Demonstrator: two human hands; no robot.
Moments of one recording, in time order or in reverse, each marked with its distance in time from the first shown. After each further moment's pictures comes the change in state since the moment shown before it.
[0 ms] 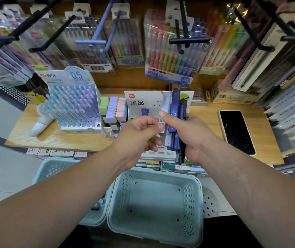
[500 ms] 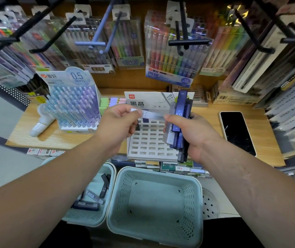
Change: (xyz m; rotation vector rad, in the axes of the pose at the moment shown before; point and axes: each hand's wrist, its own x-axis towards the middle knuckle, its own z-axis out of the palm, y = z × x) left_hand 0.019 0.015 -0.039 0.199 0.231 0.142; right_hand 0.005 -0.003 -0.006 0.062 0.044 0.046
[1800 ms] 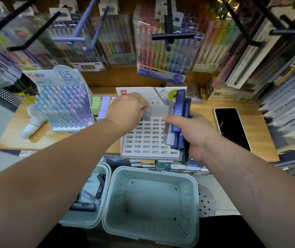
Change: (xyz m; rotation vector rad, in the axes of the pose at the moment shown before) left_hand 0.063 -0.007 0.023 1.301 -0.122 0.739; right_hand 0.003 0.002 -0.016 -0.003 0.011 0.006
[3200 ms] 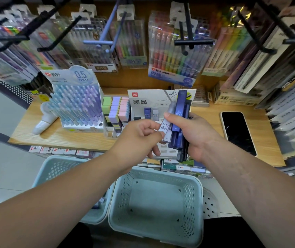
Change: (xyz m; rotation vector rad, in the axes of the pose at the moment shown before) left_hand -0.079 0.064 -0.039 -1.269 -0.111 -0.600; right_hand -0.013 -0.005 0.020 0.021 -0.082 -0.002
